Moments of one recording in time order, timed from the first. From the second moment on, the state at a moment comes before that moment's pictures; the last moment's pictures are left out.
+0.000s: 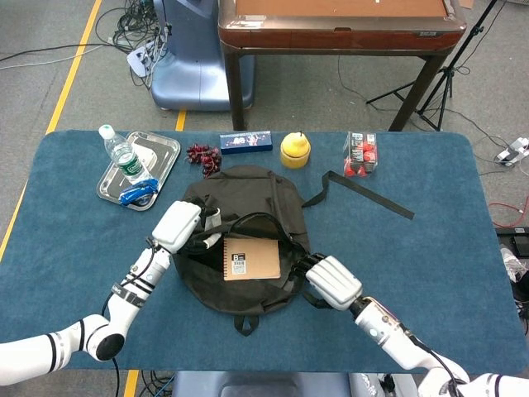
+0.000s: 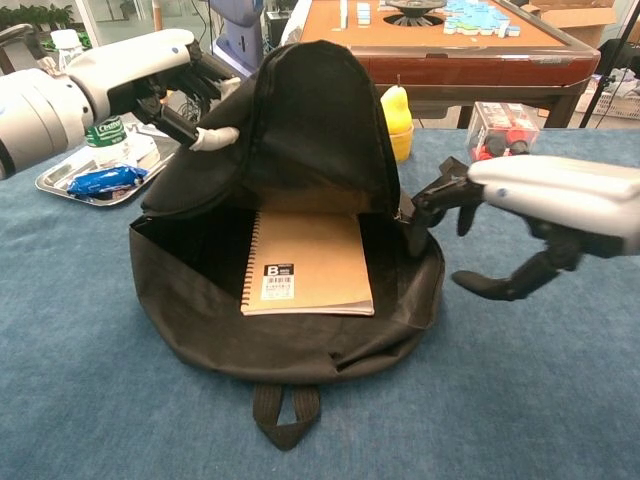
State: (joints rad) left arm -0.76 -1.47 -0.28 -1.57 1.26 1.03 0.00; right arm 0.51 -1.35 0.11 -1.81 -1.54 0.90 -0.21
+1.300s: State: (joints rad) left arm -0.76 -1.46 -0.27 -1.56 1.22 1.05 0.01; right arm 0.71 -1.77 0.13 -1.33 -1.38 0.90 -0.35
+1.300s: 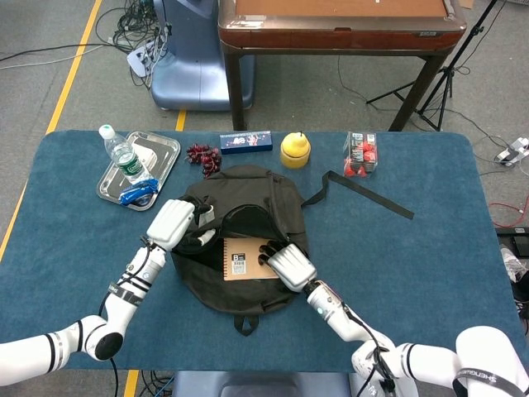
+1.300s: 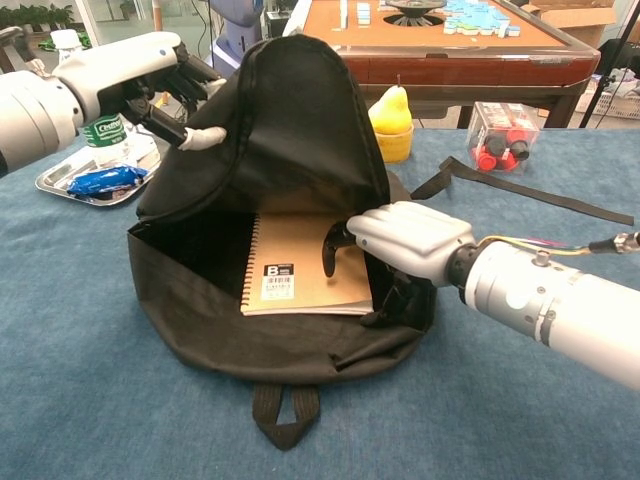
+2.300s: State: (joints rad) left arm -0.76 -1.46 -0.27 -1.55 1.21 1.05 0.01; right arm 0.75 -1.80 0.11 -1.24 -1.41 0.93 -0.36
